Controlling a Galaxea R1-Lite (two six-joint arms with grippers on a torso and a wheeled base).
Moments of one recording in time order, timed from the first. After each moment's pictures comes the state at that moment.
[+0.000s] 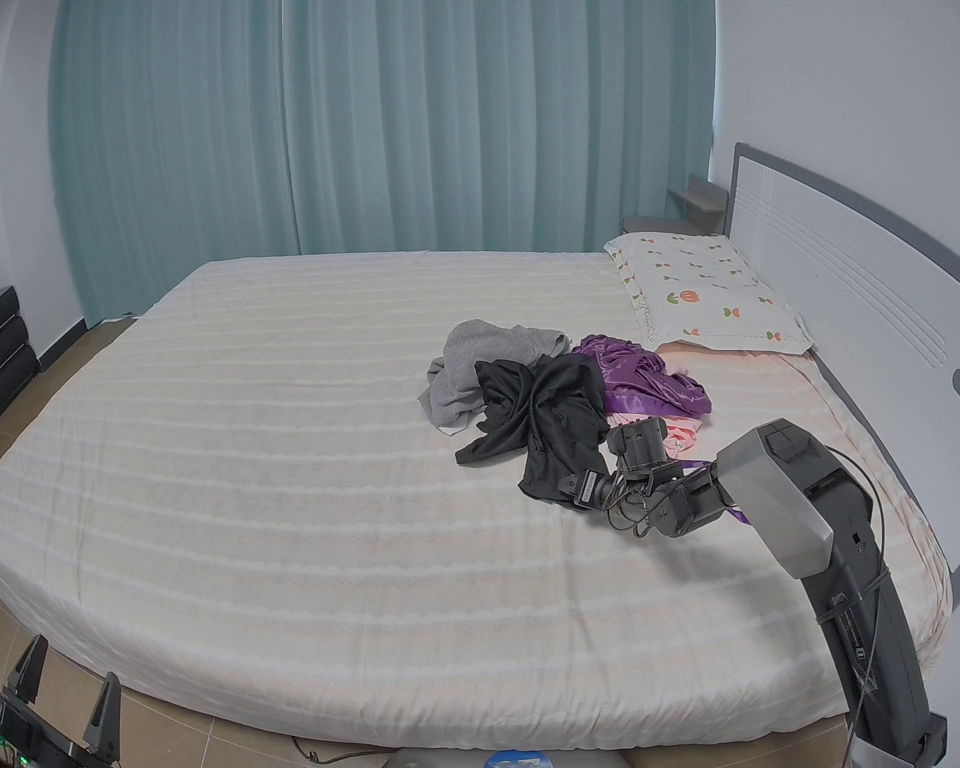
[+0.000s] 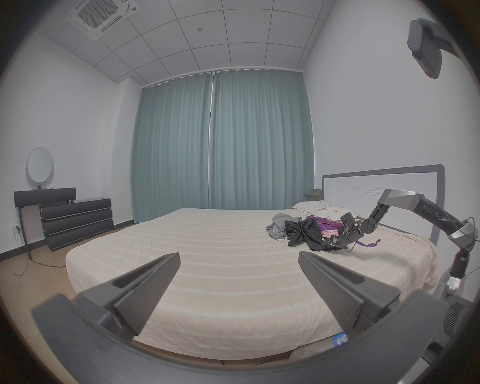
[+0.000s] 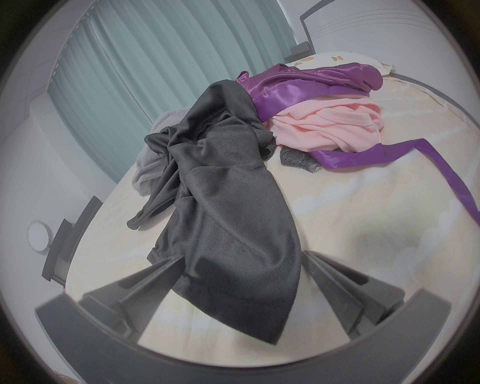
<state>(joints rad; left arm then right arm) 0.00 0.02 -0.02 0.00 0.01 0.00 0.35 2.77 -1.76 -0.35 -0.04 0.54</state>
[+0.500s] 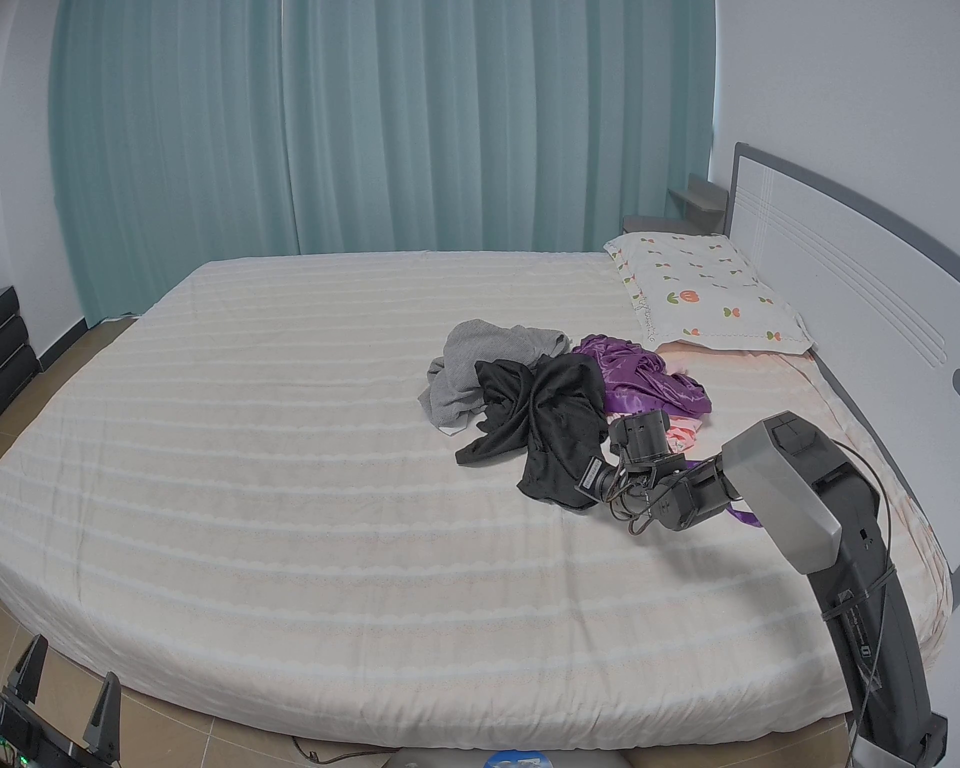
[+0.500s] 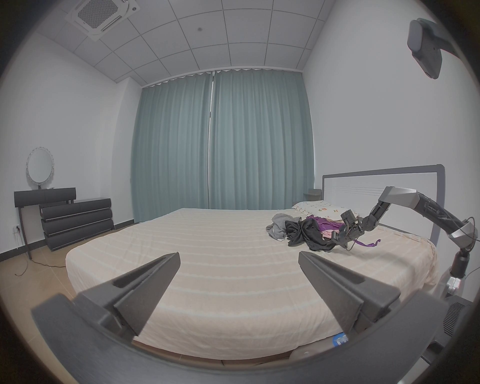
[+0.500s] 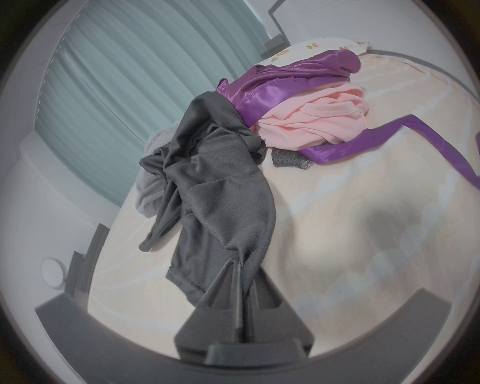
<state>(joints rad) 0.00 0.02 -0.02 0.00 0.01 0.00 0.35 2.74 -1.75 -0.35 -0.03 0.73</state>
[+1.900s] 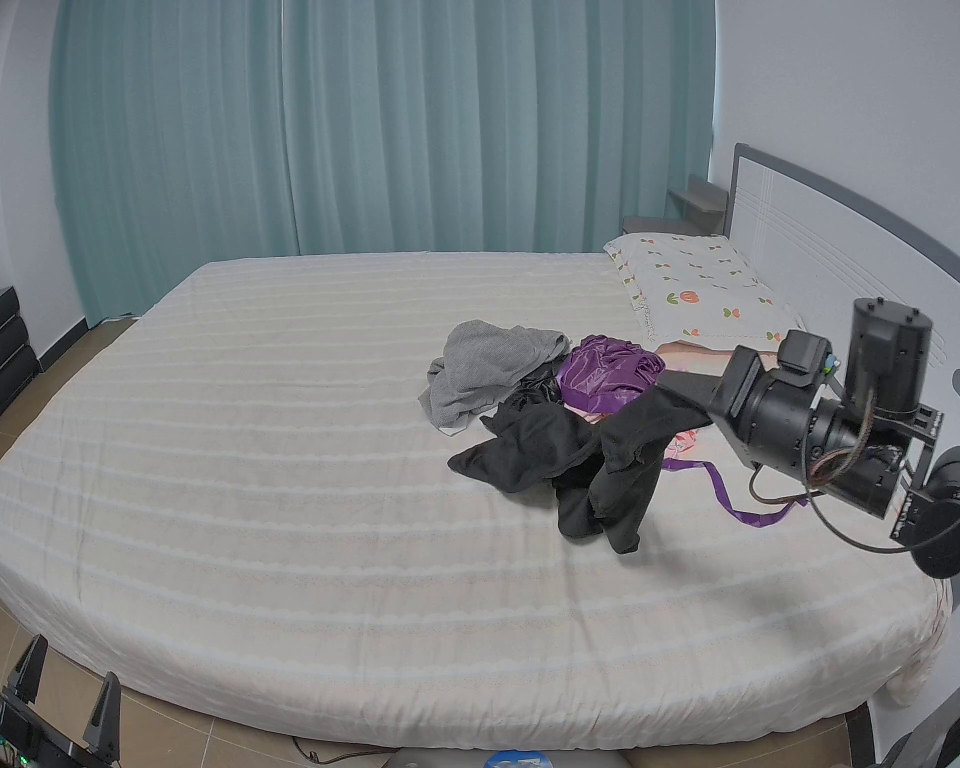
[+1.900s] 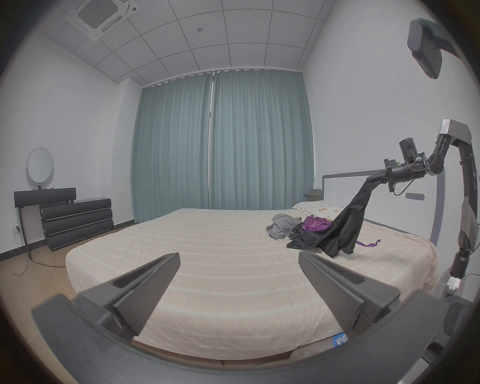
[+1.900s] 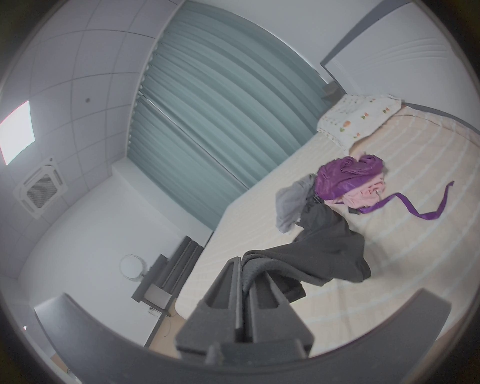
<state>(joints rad) 0.00 0.02 -0.02 0.00 0.01 0.00 0.53 1.60 -0.74 -0.72 0.04 0.79</state>
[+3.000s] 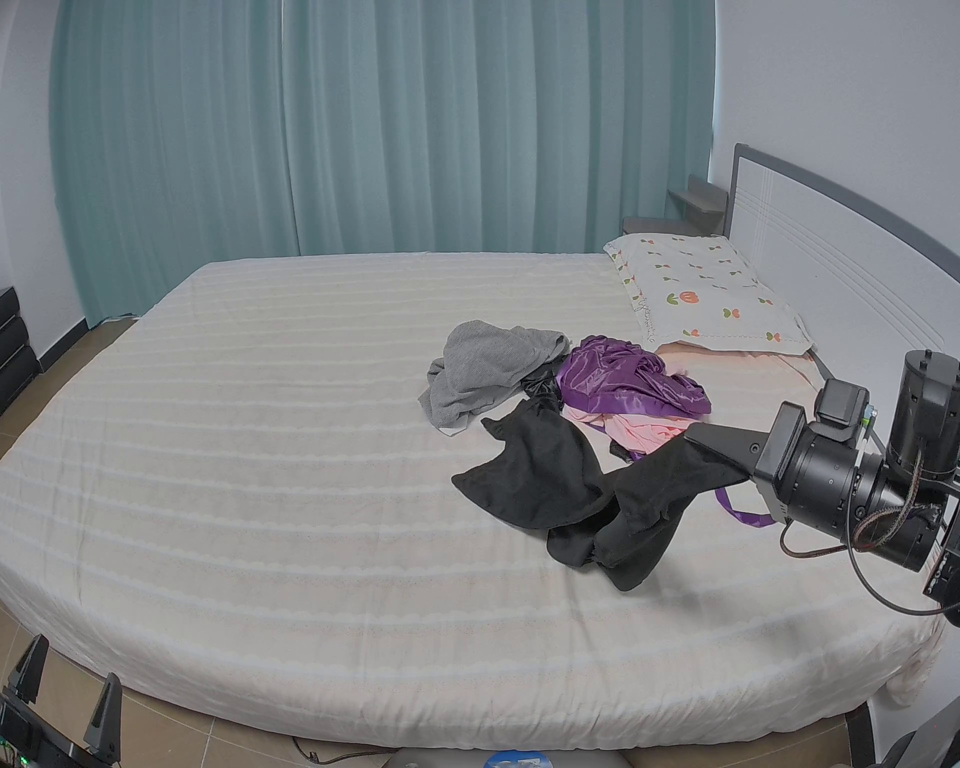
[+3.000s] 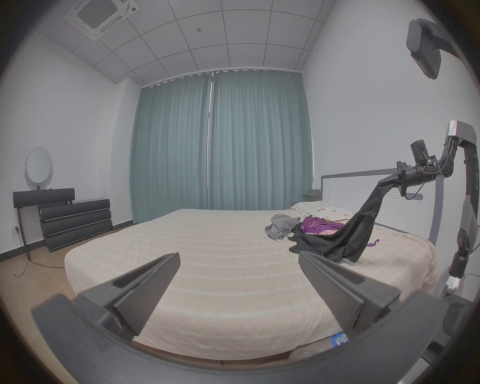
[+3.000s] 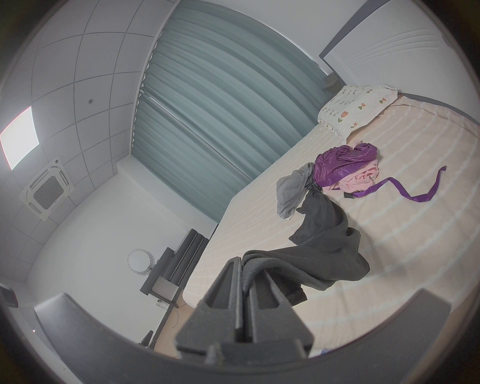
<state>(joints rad) 0.00 0.02 -0.02 0.00 0.00 0.00 0.55 1.47 -0.54 -0.76 0.08 0.82</state>
